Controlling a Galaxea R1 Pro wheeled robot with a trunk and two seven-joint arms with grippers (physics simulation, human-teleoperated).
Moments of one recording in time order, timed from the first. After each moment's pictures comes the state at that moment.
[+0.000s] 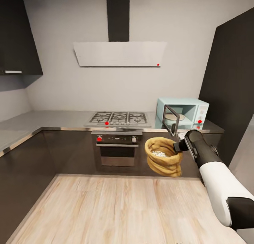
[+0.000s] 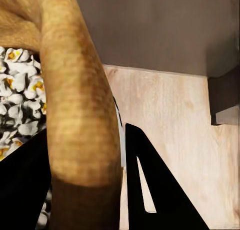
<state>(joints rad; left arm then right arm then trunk) 0.00 0.00 0.05 -0.05 0.33 -0.11 0.01 -1.02 -0.12 -0.02 -0.80 0.33 1.04 0.29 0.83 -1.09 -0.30</state>
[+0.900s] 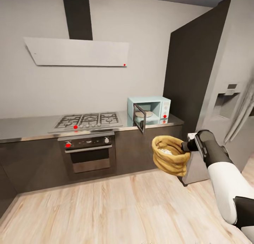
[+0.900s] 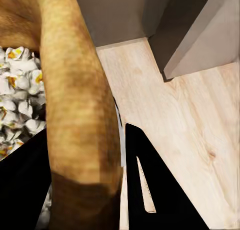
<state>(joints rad) 0.00 -0.01 0.05 -0.05 0.33 -0.11 0.01 -1.02 -0.17 -0.13 -0.80 0.33 1.04 0.30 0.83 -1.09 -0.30</state>
